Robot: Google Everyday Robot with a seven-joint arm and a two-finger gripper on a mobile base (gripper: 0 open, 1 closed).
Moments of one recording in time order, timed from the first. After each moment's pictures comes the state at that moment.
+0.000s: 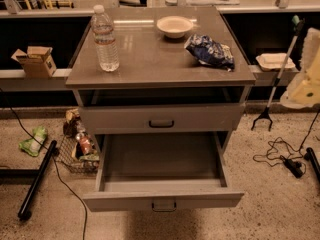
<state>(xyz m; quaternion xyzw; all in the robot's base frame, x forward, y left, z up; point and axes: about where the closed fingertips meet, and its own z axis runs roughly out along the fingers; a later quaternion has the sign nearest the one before) 0.409 -0.174 1.078 -0.61 0.74 -0.12 0.27</state>
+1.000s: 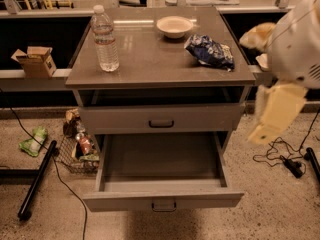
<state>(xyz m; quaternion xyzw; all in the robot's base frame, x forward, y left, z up) 0.411 -0.140 0.993 -0.65 0.72 0.00 0.26</state>
